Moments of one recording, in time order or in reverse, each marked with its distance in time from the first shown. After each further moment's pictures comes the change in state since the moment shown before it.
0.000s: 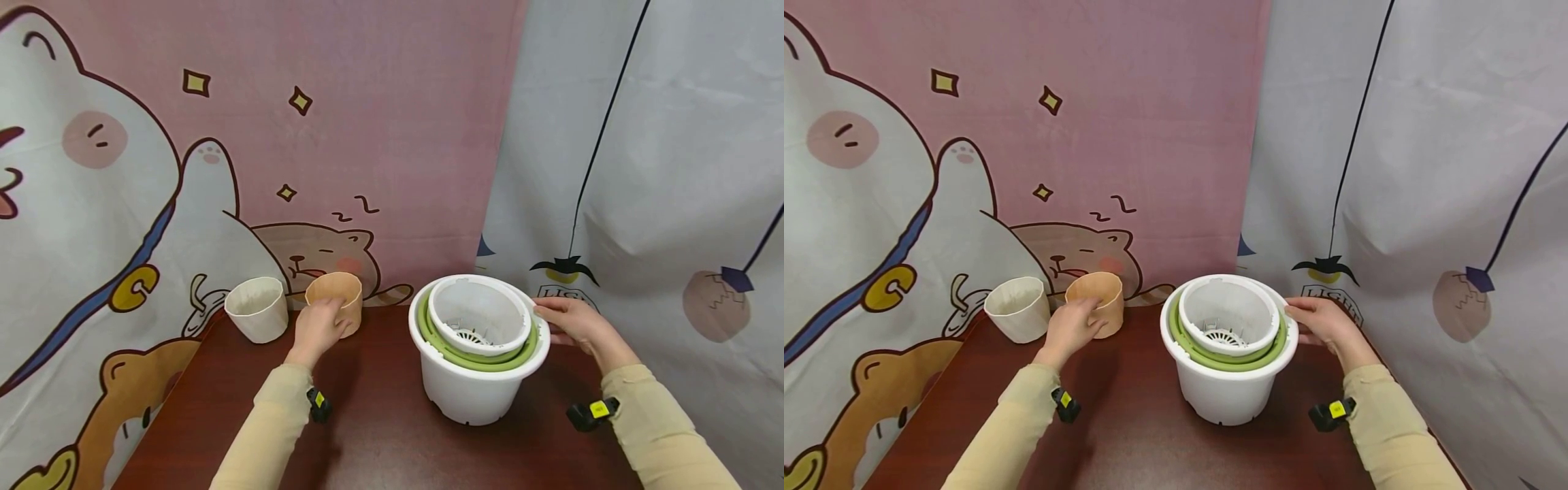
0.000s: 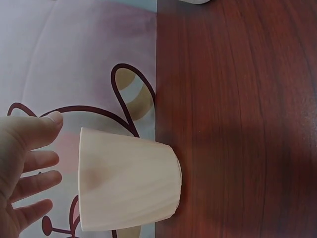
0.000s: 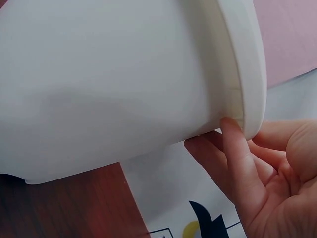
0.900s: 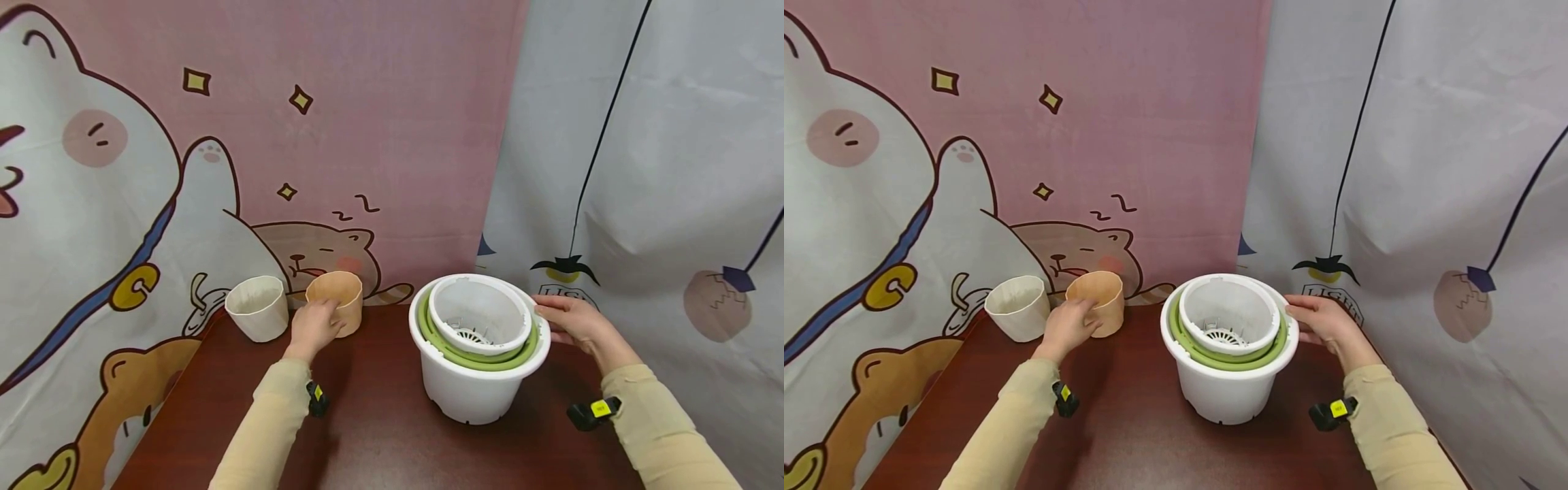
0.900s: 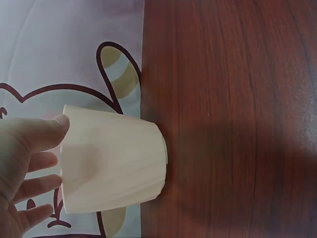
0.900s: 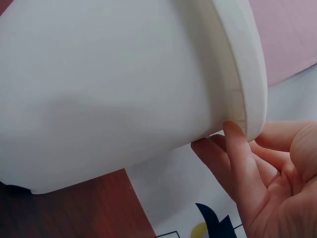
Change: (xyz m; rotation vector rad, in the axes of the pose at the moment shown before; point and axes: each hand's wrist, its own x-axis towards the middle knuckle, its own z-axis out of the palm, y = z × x) left_hand 0.000 -0.012 0.004 0.035 -0.156 -0.115; right_hand 0.002 0.003 -0.001 0.072 -0.015 -0.025
